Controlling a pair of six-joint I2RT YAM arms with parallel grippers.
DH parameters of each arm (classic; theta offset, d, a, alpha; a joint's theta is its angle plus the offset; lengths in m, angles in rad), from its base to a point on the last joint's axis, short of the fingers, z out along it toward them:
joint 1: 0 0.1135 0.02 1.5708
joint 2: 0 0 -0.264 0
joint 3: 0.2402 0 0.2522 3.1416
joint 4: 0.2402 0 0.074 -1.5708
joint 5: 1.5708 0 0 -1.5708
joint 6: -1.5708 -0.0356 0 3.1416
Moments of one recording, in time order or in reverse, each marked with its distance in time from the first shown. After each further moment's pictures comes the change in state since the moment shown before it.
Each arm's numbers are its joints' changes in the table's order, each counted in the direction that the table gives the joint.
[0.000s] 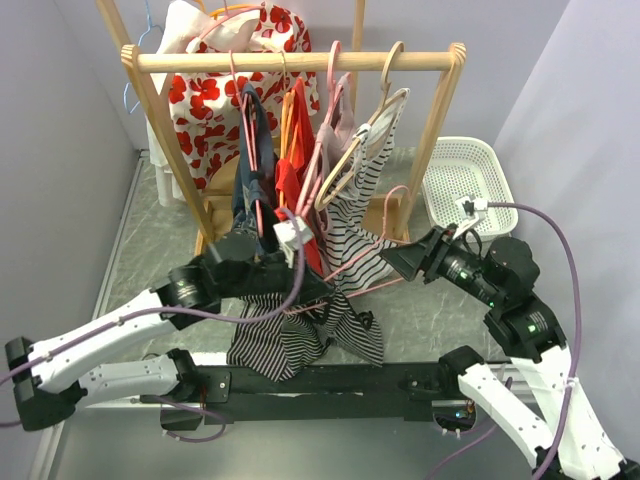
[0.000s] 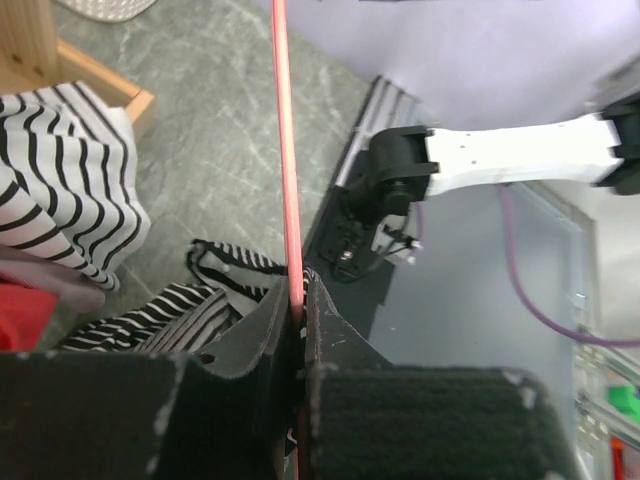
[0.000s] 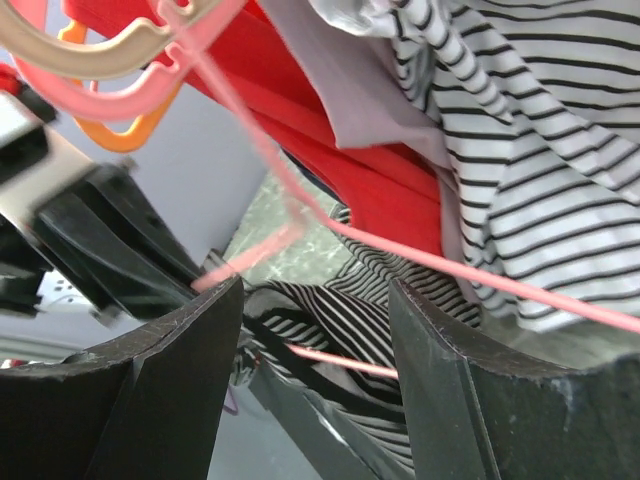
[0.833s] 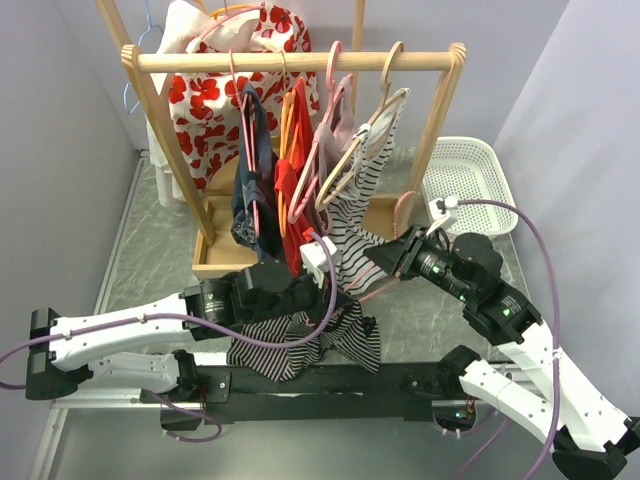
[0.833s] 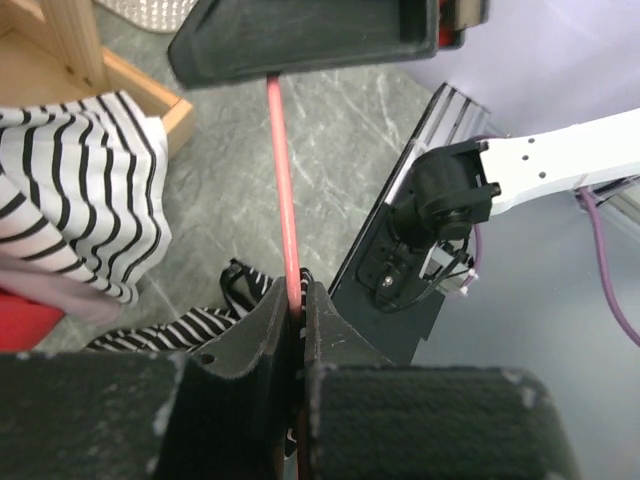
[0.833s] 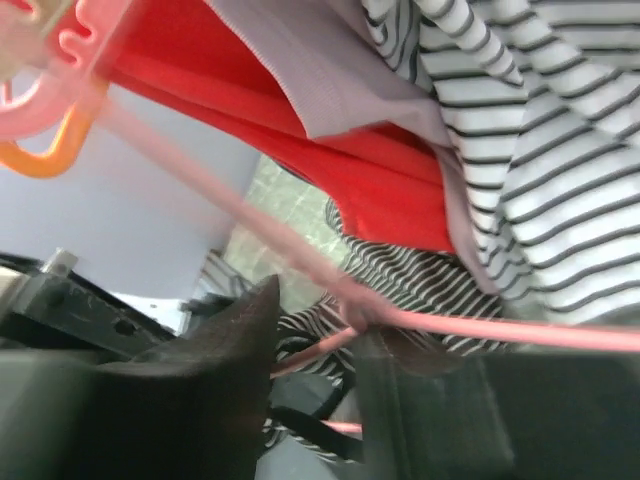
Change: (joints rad) left arm -0.281 -0.123 0.022 -0.068 -0.429 -0.026; right arm 0.212 -0.086 -0.078 -0.103 0.232 -0.105
